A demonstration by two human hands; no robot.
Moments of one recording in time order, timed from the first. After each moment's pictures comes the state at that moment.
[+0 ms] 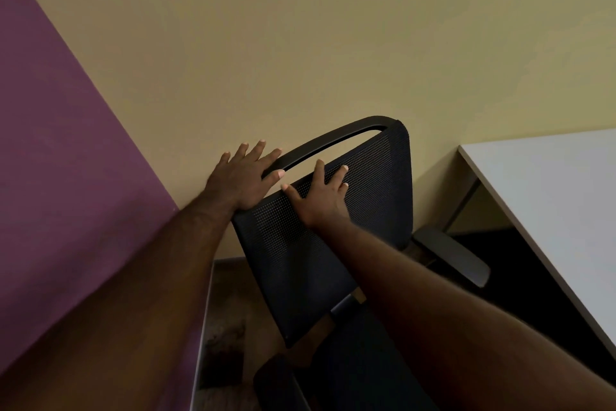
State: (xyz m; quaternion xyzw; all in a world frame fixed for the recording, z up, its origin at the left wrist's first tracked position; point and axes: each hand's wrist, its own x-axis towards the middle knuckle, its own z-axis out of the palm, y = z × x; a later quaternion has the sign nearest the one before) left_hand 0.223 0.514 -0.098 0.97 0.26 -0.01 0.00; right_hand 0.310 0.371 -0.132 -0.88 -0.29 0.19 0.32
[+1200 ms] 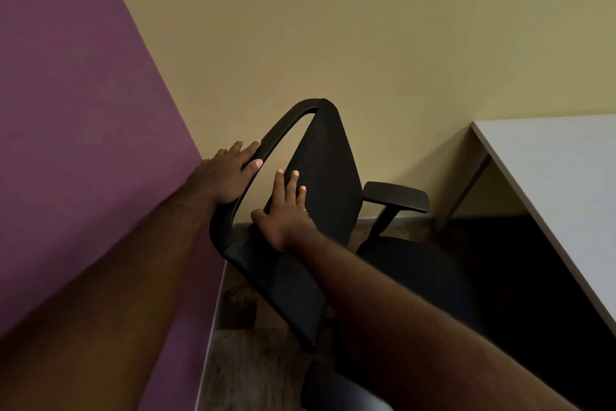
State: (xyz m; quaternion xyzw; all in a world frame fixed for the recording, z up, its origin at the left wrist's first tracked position) left_hand 0.085 0.448 -0.109 0.93 0.36 -0.02 0.10; right_hand 0.151 0.301 -0.147 -0.80 -0.44 0.29 0.29
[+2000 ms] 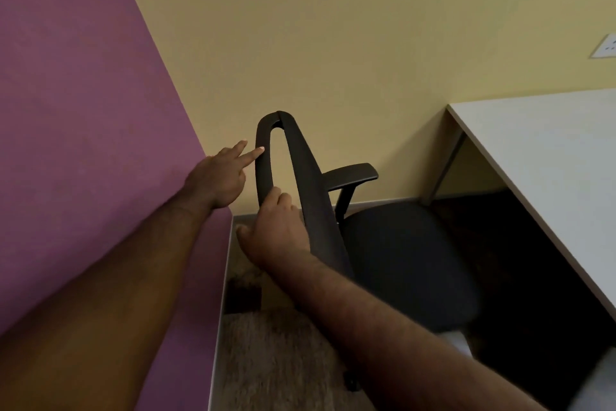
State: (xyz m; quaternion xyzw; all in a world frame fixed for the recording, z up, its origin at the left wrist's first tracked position) left_hand -0.024 0.393 -0.105 0.97 0.26 0.03 0.01; right_hand -0.004 0.216 -0.103 -0.85 -0.40 0.16 0.29
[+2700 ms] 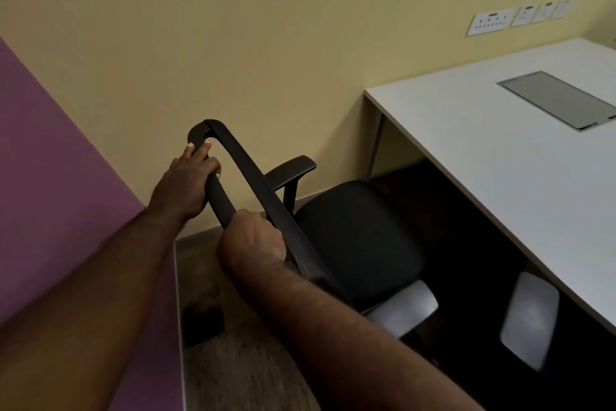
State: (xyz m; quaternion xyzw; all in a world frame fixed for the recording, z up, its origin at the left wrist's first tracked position) left_hand 0.037 0.379 -0.121 0.98 0.16 0.11 0.04; right_hand 0.027 0.201 -0.094 -0.89 -0.22 0.26 0.30
